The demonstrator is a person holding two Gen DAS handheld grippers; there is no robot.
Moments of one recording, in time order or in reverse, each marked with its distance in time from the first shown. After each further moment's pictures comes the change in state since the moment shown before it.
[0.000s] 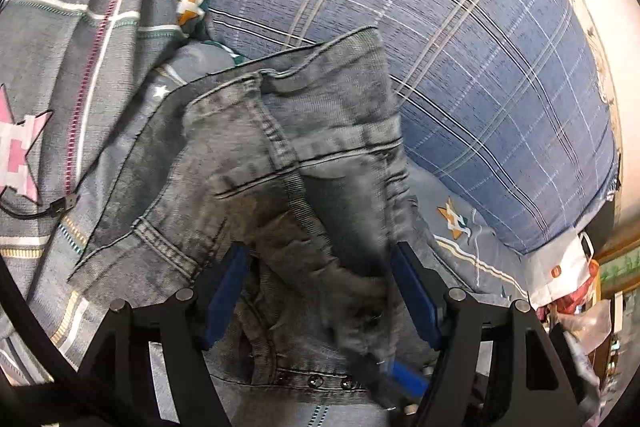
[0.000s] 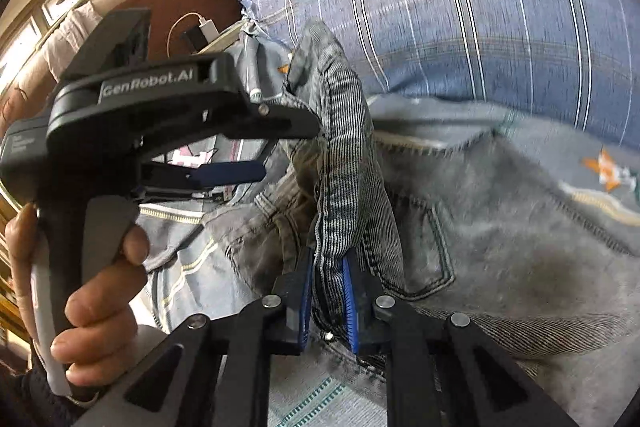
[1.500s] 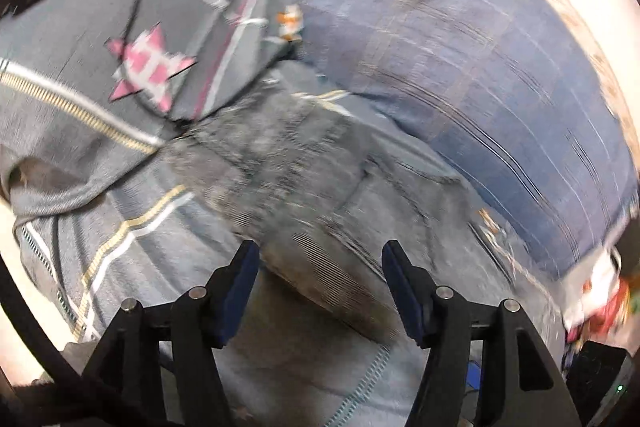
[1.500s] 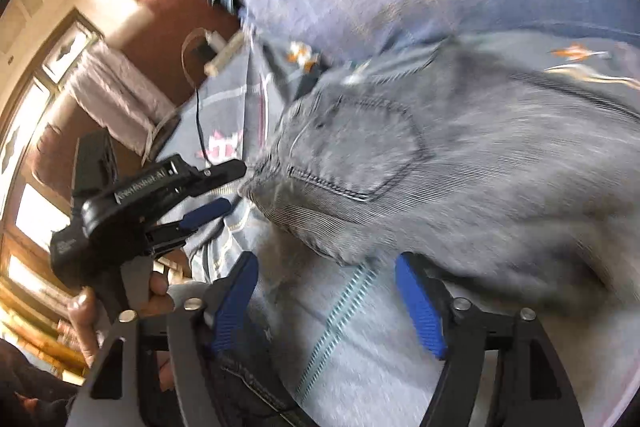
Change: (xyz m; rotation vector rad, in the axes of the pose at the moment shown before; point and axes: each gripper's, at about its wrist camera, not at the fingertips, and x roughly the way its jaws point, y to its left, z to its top) left arm -0.076 0.021 -0.129 -0.049 -0.254 0.166; right arm -0.057 -0.011 -0.085 0.198 -0.043 0.126
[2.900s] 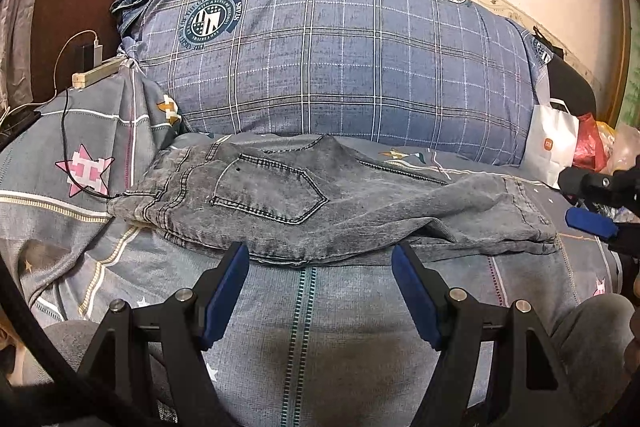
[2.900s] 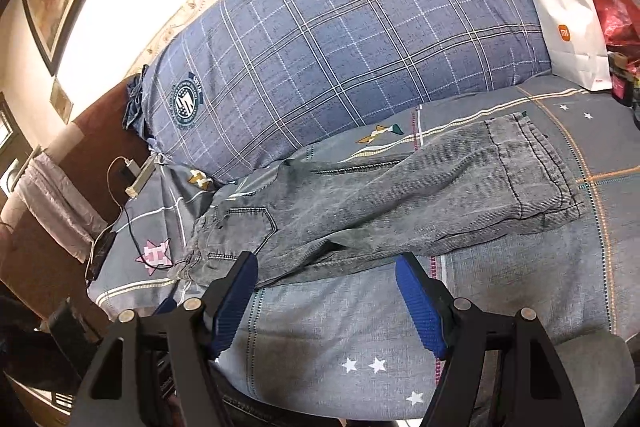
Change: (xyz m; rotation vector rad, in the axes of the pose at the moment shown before) left arm -0.065 -0.067 -0.107 0.507 -0.200 -0.112; right arm -0.180 0.009 -0.047 0.215 -0.367 -0.400
